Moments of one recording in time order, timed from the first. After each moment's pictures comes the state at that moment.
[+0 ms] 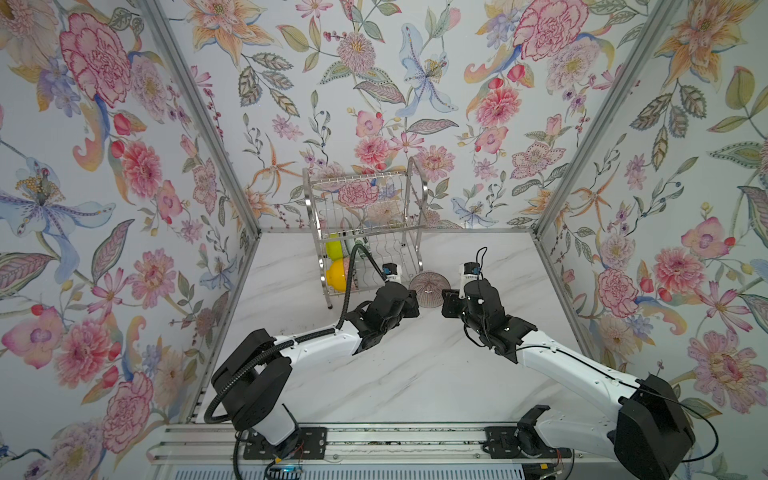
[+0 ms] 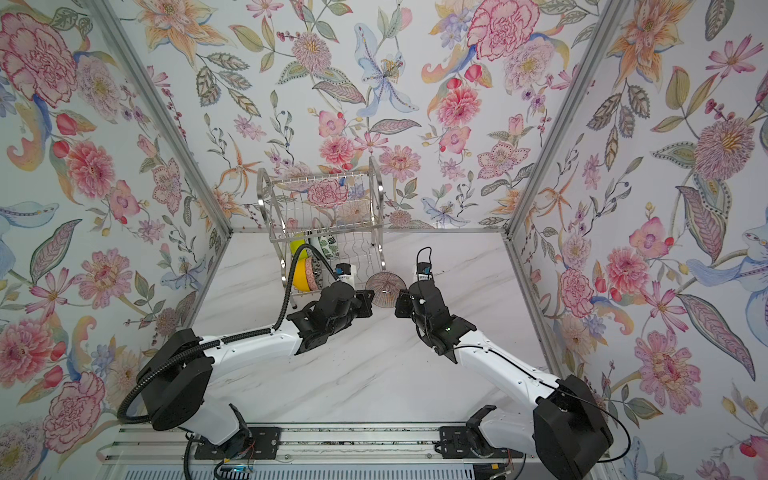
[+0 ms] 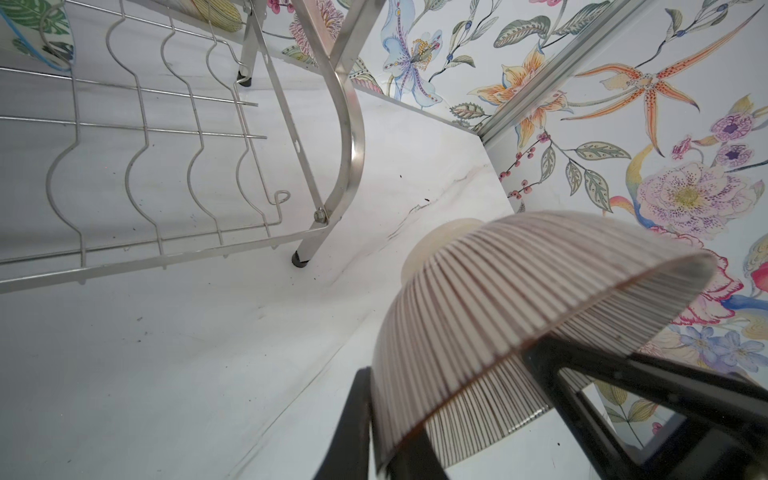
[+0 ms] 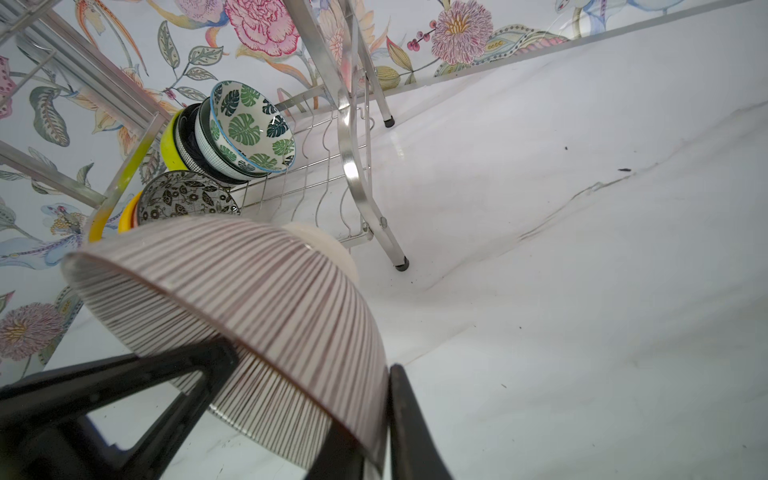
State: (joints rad) left arm -0.87 1.59 0.96 0.17 -0.22 -0.74; right arm 0.64 1.22 0.76 -0.02 0.19 0.54
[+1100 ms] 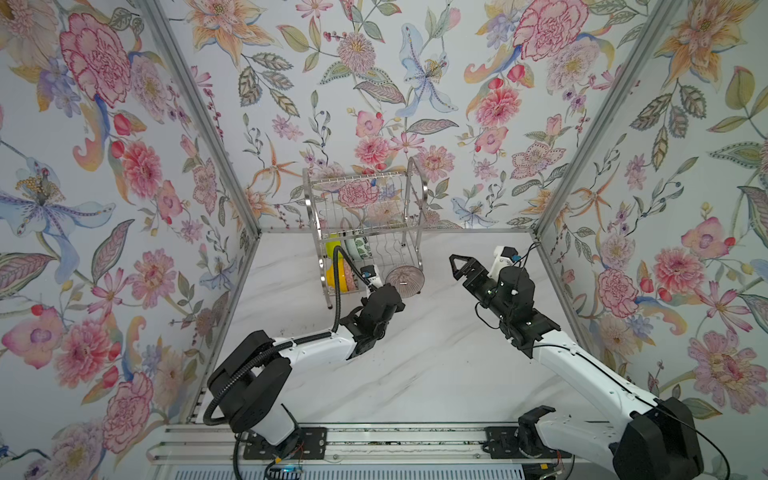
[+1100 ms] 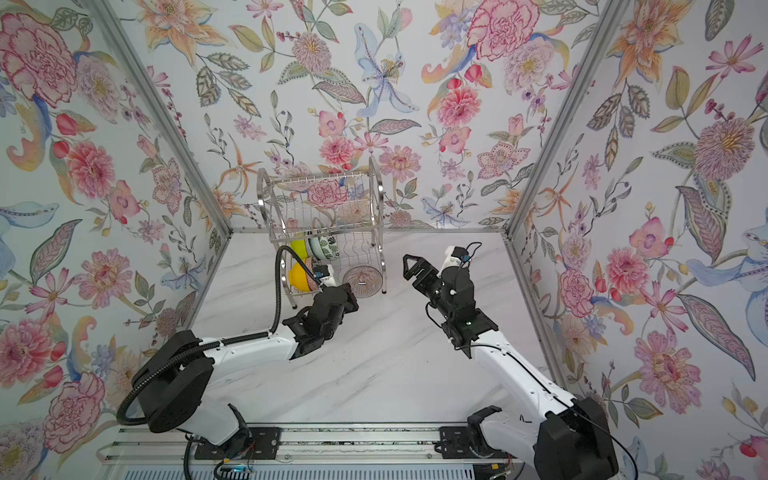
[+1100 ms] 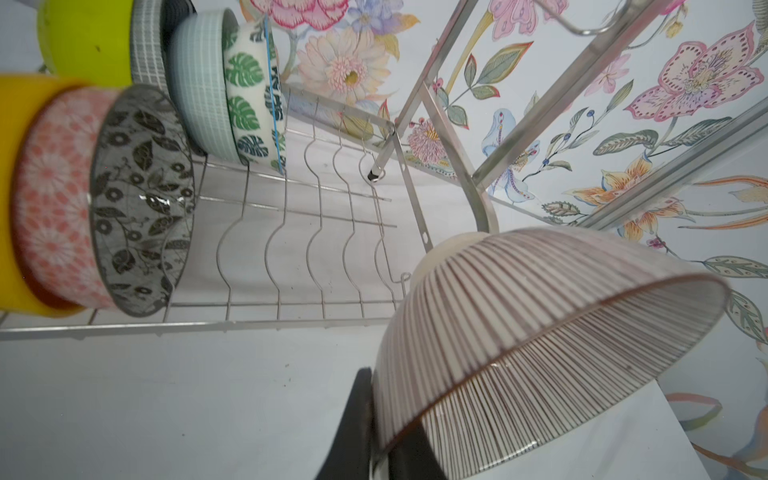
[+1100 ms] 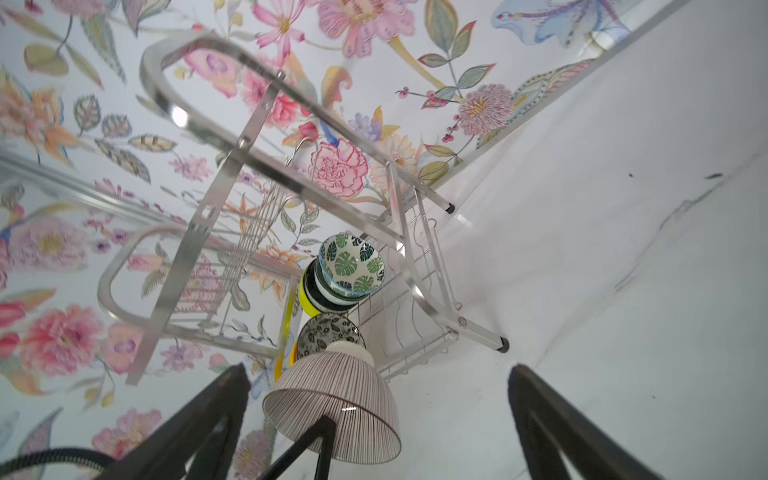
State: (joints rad) left arm -0.83 1.57 0.87 0.30 -0.59 -0.69; right arm 0.40 1.15 0.78 0.14 -0.02 1.00
